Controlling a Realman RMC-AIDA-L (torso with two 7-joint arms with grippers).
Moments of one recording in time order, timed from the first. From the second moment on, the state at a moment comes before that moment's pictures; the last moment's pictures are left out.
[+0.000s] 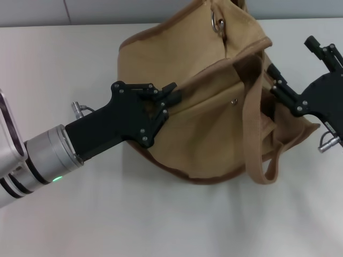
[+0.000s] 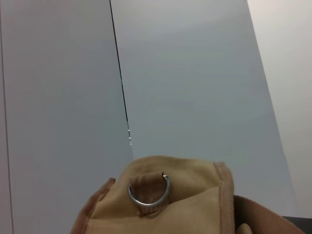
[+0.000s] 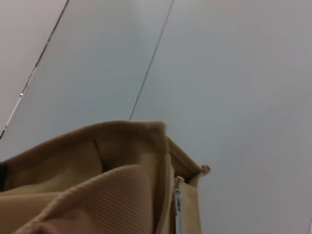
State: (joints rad) left arm -0.59 -2.08 0.63 0.03 1.66 1.67 -0.40; right arm 0.41 2.09 0.09 0.04 -1.96 -1.63 -0.02
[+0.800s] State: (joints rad) left arm -0.58 -2.08 0.65 0.02 1.66 1.73 -0.36; right arm 0.47 2.09 0.14 0.22 -1.95 -1.47 -0.22
